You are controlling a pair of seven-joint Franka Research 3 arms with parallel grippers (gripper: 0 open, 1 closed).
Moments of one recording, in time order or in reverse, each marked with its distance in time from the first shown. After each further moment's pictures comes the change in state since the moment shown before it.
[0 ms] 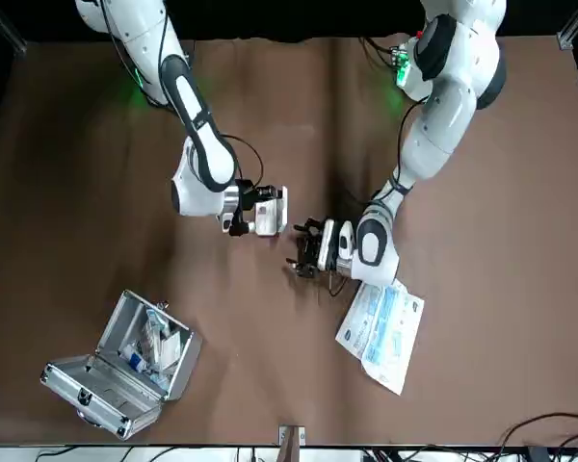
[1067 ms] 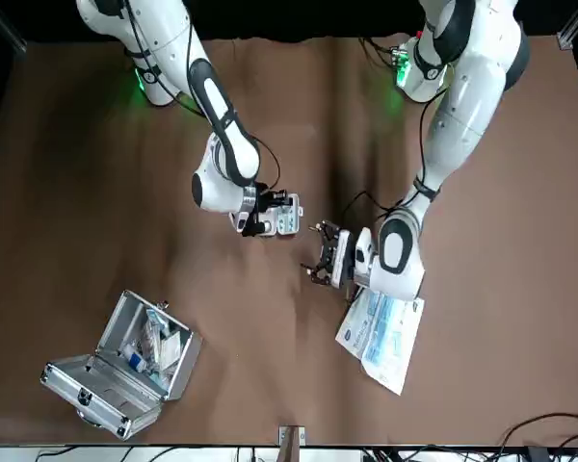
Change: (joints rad) left arm 0.092 -0.135 0.000 0.008 0.189 -0.113 -0.491; right arm 0.106 0.090 0.000 0.075 0.019 0.187 -0.001
